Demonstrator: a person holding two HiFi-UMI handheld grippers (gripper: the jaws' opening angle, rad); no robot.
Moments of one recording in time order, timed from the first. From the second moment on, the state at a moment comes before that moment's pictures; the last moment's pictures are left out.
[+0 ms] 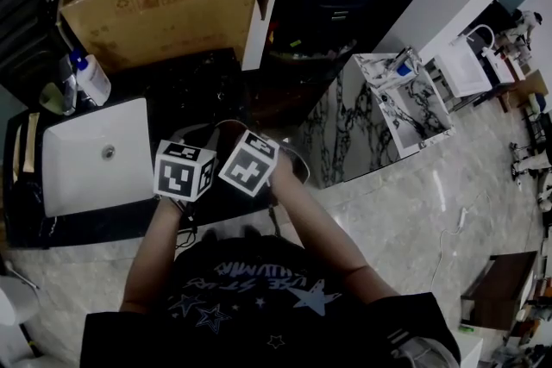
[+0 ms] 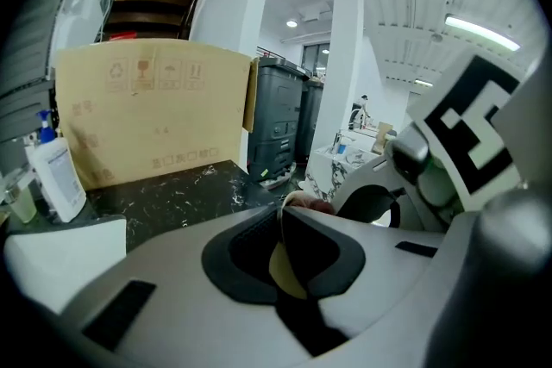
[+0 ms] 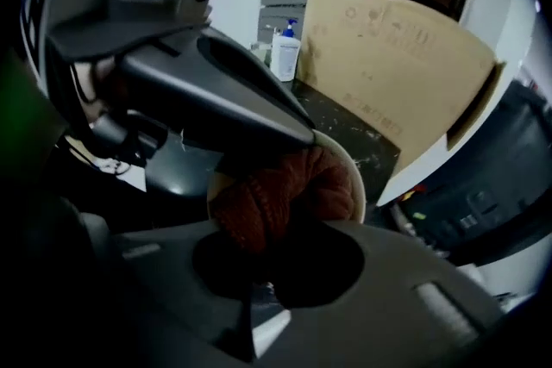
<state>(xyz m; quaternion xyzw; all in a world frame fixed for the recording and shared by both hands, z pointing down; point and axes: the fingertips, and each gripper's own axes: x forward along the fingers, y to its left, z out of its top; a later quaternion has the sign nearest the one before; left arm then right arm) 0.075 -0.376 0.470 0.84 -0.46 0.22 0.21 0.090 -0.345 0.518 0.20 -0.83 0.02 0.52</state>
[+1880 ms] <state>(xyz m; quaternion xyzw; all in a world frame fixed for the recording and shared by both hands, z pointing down) 0.005 -0.398 0.446 0.80 -0.53 0.03 0.27 0.057 -0.327 0.489 0.16 -0.90 0.42 0.03</state>
